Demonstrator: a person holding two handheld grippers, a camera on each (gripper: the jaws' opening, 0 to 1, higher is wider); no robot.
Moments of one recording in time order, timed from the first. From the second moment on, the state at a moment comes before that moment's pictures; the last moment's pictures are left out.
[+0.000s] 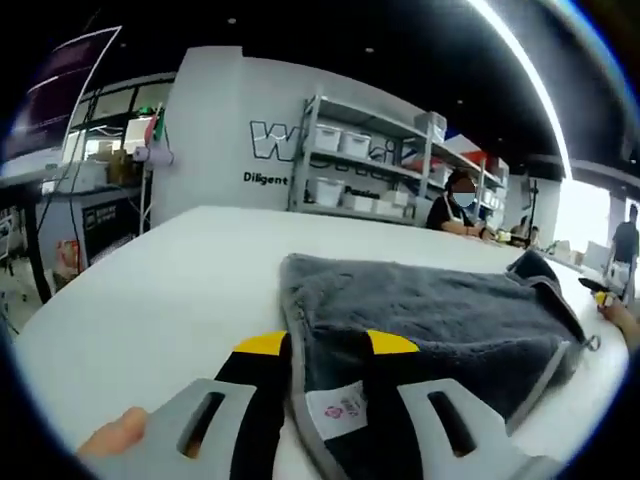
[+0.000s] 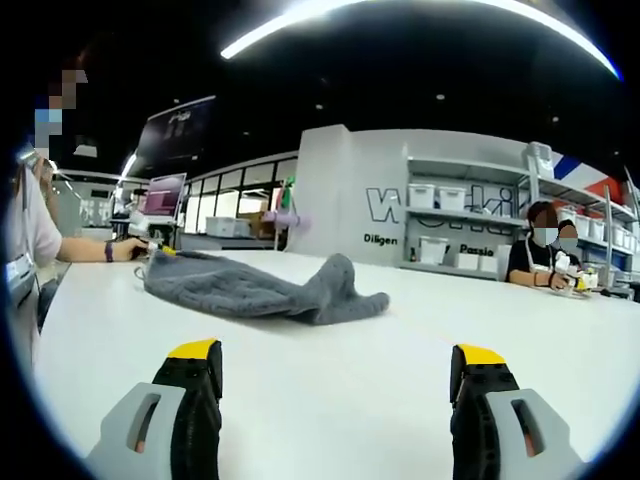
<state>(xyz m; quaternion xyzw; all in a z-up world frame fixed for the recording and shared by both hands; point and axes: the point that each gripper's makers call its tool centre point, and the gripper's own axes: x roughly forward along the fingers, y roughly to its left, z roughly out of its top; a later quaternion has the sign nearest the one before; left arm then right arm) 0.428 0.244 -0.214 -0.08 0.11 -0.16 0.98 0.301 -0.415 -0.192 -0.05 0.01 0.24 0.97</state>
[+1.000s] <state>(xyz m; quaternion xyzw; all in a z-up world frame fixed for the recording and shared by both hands) 0.372 0.177 -0.188 -0.01 0.04 -0.34 0.94 0.305 -0.421 -0.206 -0.06 0.05 0.23 0.97</state>
